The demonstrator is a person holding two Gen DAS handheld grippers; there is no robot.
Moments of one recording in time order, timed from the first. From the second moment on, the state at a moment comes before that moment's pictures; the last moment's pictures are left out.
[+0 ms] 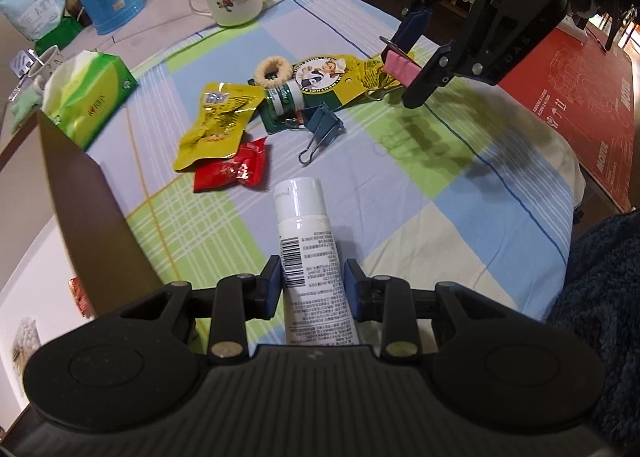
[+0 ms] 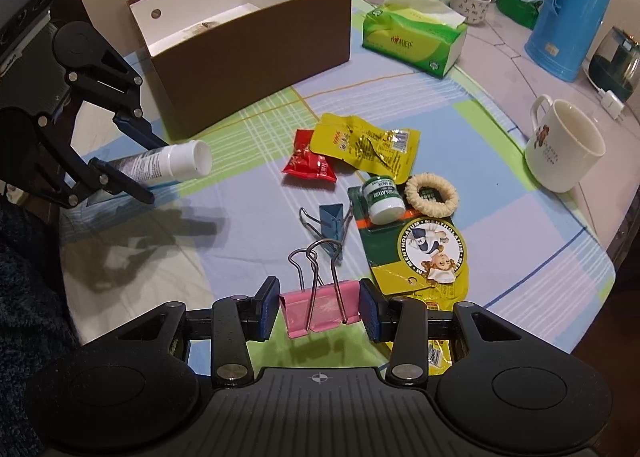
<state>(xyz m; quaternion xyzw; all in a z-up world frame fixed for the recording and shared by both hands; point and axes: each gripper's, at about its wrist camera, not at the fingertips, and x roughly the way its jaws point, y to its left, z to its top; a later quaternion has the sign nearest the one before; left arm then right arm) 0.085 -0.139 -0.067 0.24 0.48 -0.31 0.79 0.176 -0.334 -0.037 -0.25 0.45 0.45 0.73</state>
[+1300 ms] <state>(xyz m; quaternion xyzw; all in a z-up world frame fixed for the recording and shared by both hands) 0.166 0.101 0.040 0.38 0.41 -0.24 0.79 0.217 -0.075 0.073 -0.24 0.35 0.53 0.74</state>
